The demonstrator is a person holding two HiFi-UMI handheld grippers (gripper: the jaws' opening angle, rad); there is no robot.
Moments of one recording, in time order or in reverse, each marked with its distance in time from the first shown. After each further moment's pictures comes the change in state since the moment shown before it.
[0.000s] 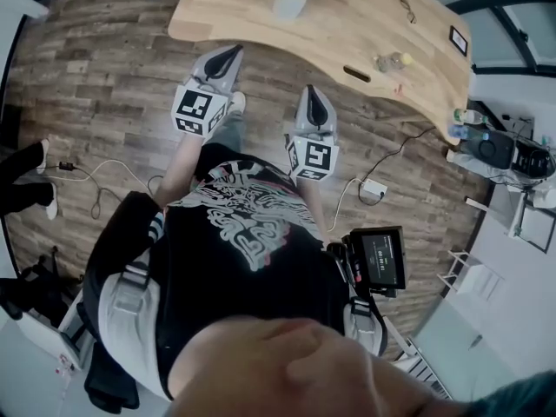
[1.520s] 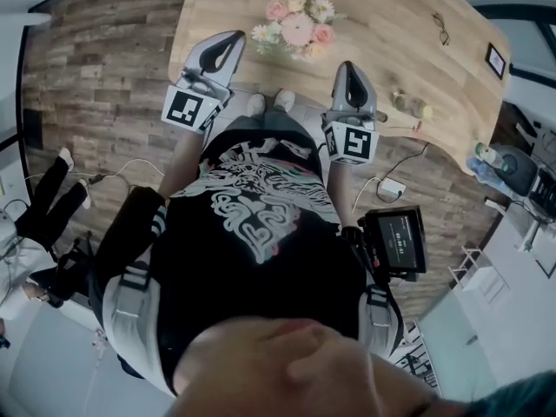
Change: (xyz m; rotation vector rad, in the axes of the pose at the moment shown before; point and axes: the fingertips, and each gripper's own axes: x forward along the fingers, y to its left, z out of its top) left arm 0.268 0.136 0.049 0.006 -0.075 -0.064; right arm 0.289 -0.199 0.030 0.047 -0.017 0.035
